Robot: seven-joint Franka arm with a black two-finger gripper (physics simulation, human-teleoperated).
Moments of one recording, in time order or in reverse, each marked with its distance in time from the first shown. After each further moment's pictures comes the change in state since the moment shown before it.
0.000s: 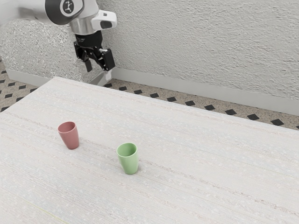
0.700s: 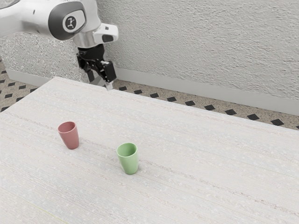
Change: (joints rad) arm -0.010 -0.045 -0.004 -0.150 0.038 0.107 0.004
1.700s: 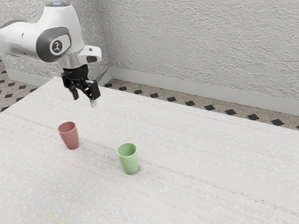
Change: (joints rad) arm 0.034 -0.074 0.057 -0.230 0.010 0.133 -0.008
